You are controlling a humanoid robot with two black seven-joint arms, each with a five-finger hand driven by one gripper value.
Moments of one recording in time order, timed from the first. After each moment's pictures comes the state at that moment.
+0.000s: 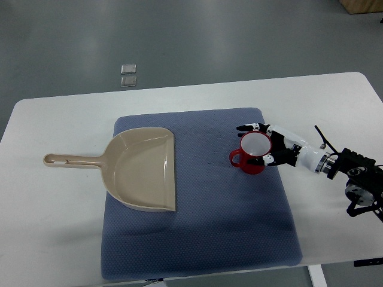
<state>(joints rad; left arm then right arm) -0.11 0.00 0.05 -0.22 0.09 0.05 0.10 0.54 -0.31 0.71 0.69 -0.91 0.59 0.61</state>
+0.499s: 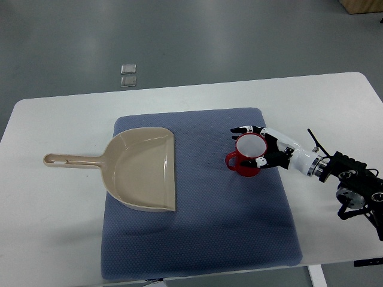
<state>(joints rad) -0.11 0.00 0.05 -0.22 0.09 0.05 0.10 0.54 -0.27 0.70 0.66 -0.91 0.57 0.61</state>
